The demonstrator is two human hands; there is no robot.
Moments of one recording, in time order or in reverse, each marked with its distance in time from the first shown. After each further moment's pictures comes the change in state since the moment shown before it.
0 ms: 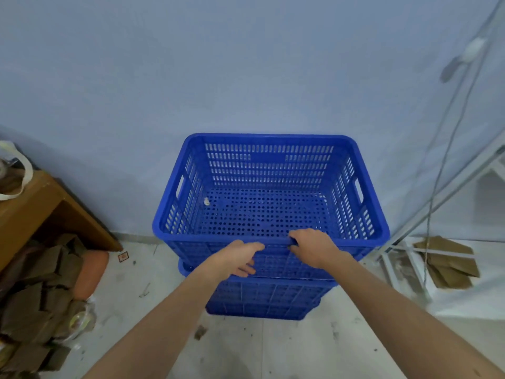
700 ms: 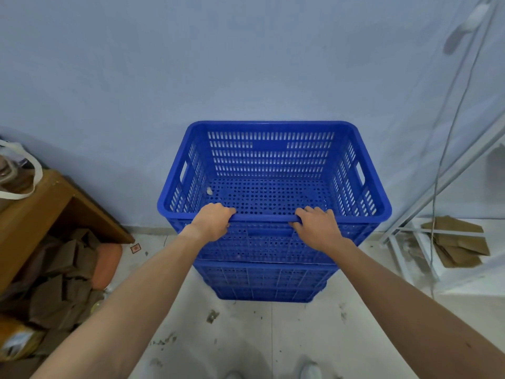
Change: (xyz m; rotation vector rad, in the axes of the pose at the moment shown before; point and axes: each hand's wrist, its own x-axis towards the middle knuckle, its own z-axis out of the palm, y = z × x) left_hand 0.025 0.011 -0.068 1.446 0.380 0.513; right_hand -0.004 0.008 0.005 -0.016 0.188 0.110
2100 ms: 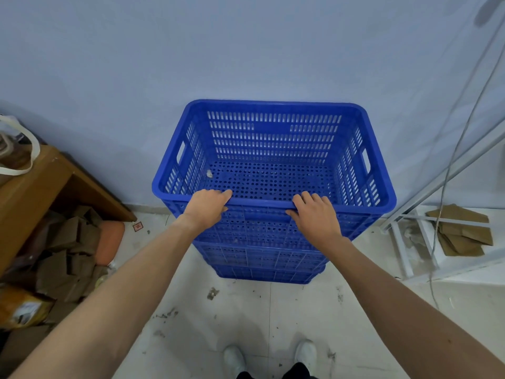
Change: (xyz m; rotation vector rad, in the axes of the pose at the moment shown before) left_hand -0.001 -0.011 0.026 0.106 0.139 -0.033; right_hand 0.001 -0.002 0.035 -0.156 0.347 -0.152
